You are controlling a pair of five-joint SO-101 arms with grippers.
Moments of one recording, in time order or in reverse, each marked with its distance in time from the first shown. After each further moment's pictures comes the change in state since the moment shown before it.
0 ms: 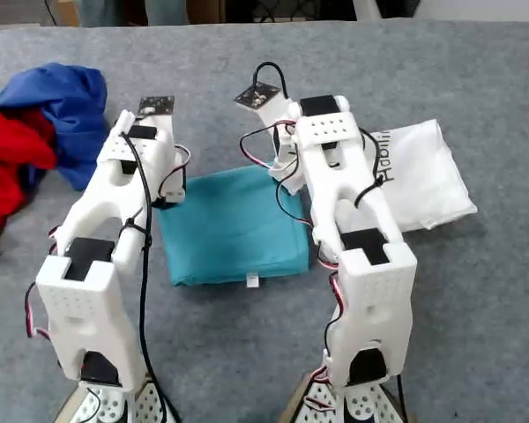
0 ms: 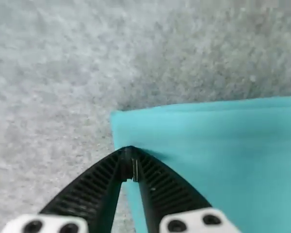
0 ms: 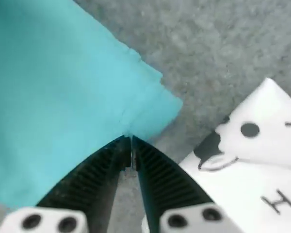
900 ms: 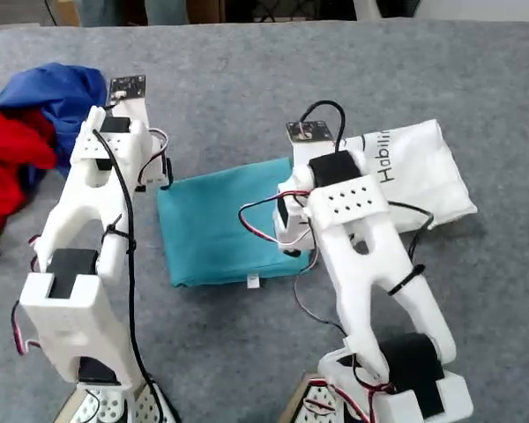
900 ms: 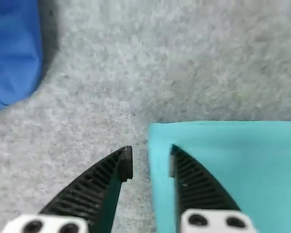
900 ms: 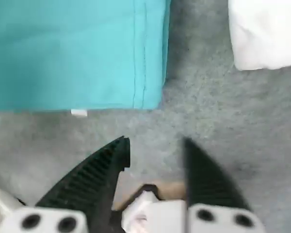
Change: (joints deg) left arm -3.9 -3.5 0.0 -0.4 0.0; right arm -6.7 -42.8 40.4 8.4 -47.3
